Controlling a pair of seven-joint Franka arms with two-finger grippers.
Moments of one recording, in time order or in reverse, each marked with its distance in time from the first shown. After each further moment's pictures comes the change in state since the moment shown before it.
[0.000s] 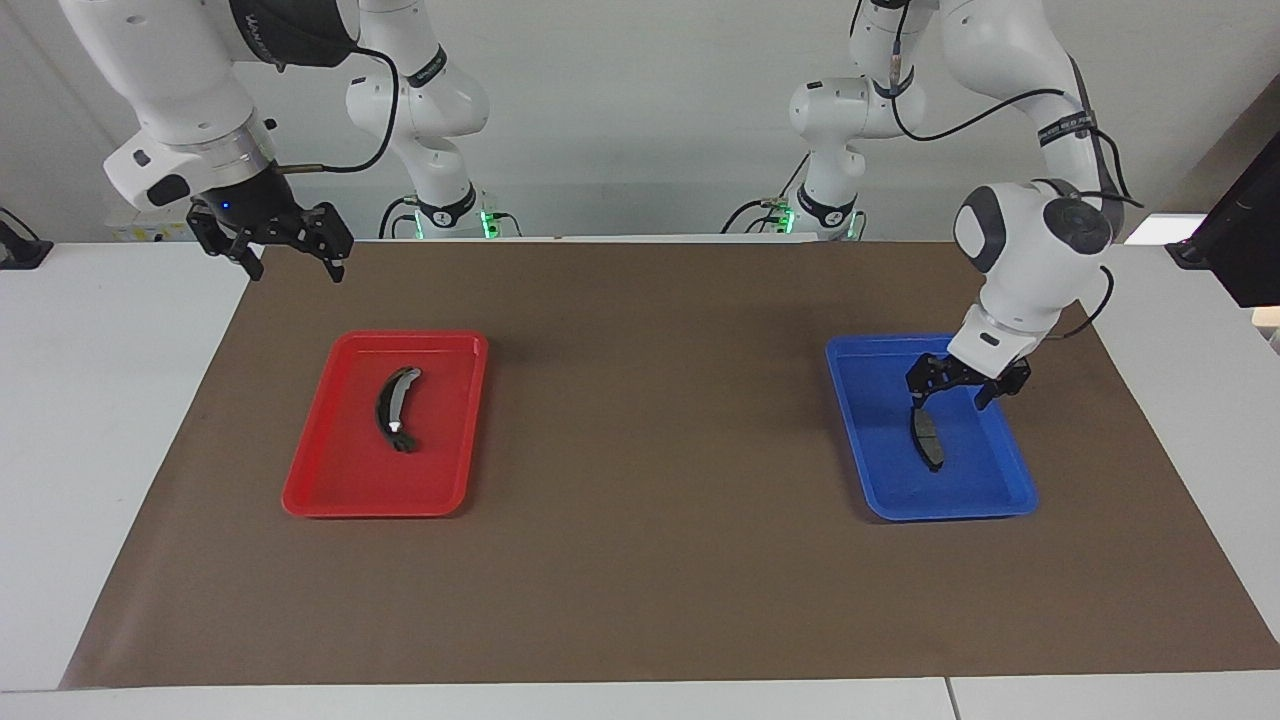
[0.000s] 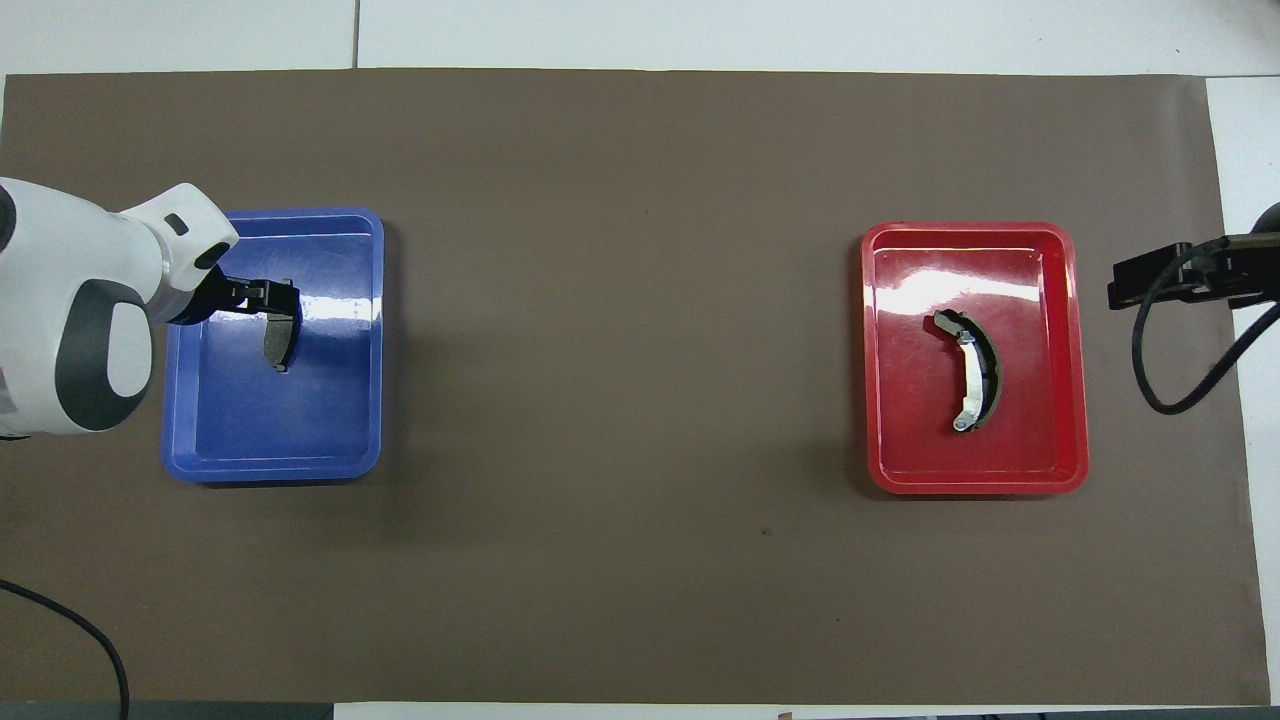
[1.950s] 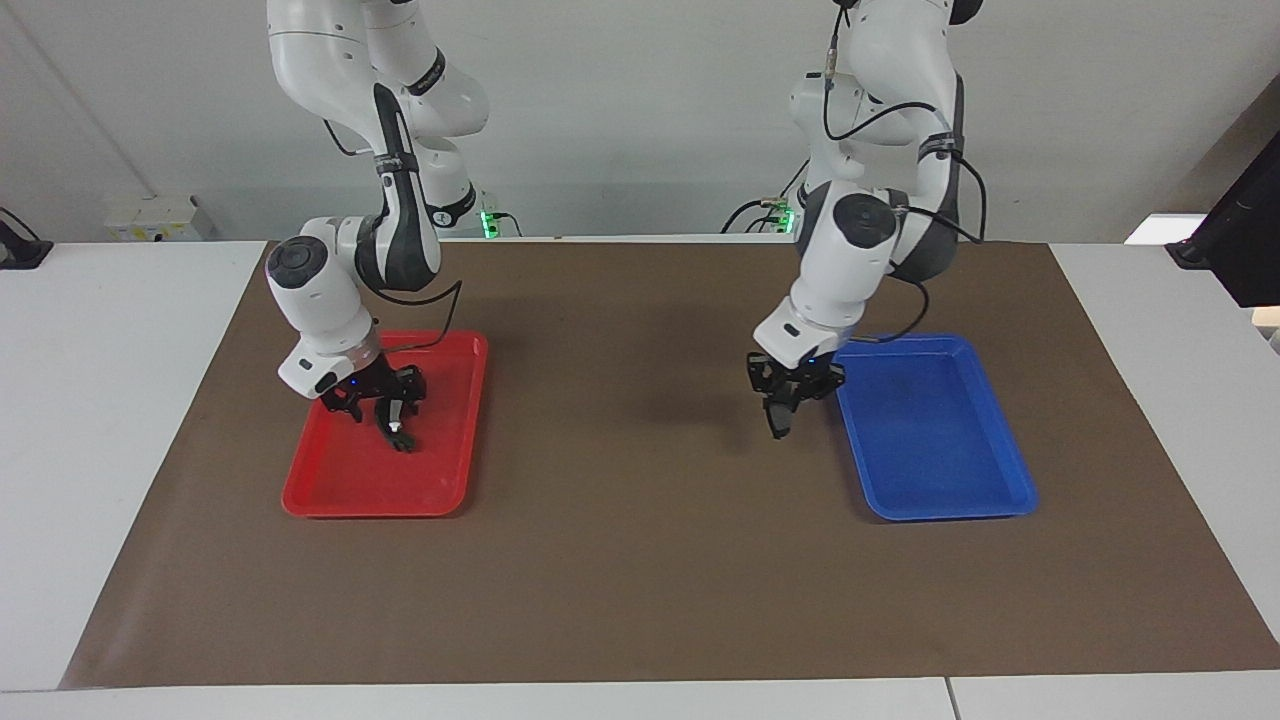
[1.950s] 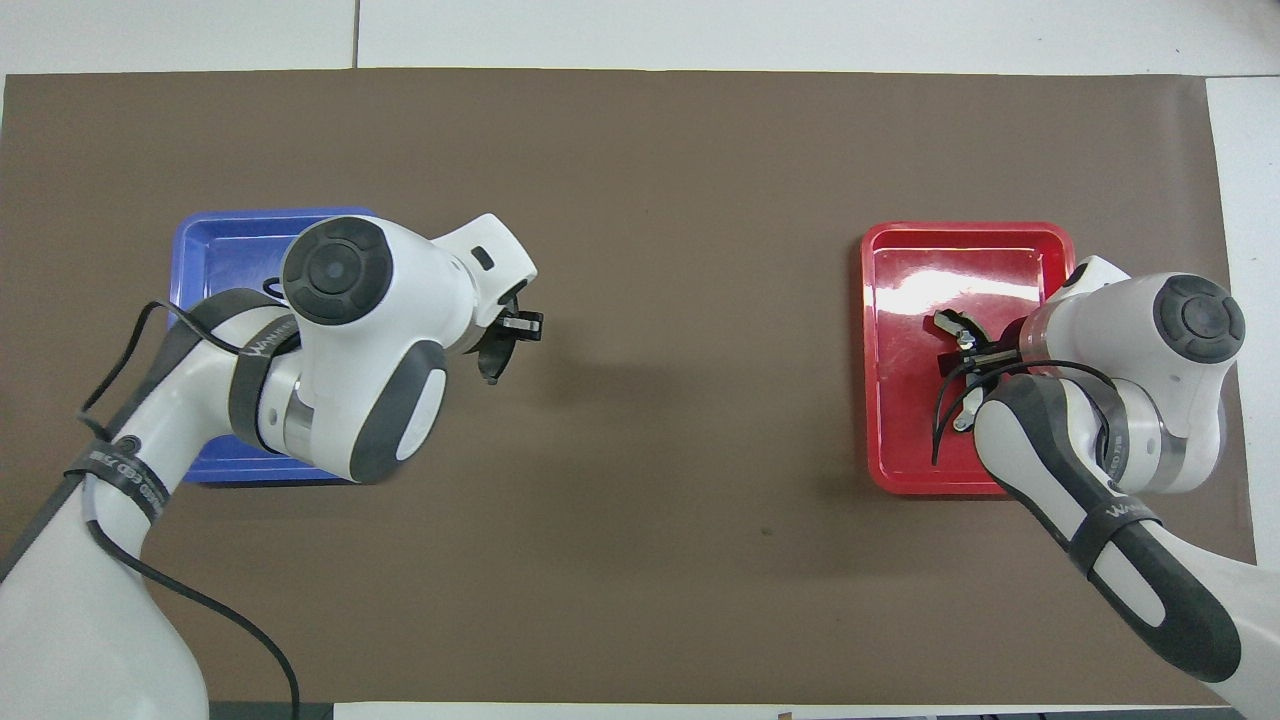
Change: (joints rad) left arm -0.458 0.007 -0.023 0.093 -0.058 -0.045 -0.348; right arm -0.017 0.195 -0.004 -0.582 0.031 0.792 -0.182
